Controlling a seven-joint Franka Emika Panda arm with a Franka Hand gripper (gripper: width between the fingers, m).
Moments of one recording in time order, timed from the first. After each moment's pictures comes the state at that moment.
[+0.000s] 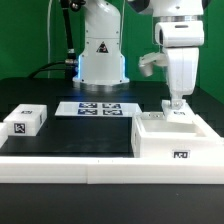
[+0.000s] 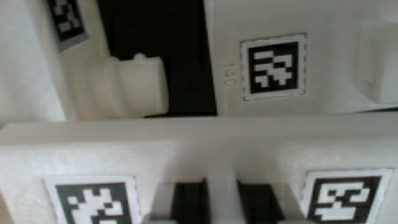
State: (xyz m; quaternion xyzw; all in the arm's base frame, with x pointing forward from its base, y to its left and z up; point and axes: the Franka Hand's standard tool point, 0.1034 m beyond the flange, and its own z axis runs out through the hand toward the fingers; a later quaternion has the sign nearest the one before) arm 0.473 0.117 0.056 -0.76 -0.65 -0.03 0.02
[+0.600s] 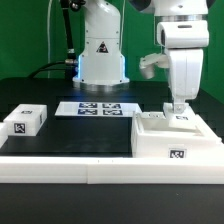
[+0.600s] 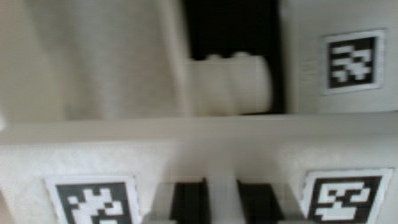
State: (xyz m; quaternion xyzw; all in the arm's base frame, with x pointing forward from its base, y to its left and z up) arm 0.512 0.111 0.057 -0.76 -0.65 -0.03 0.02
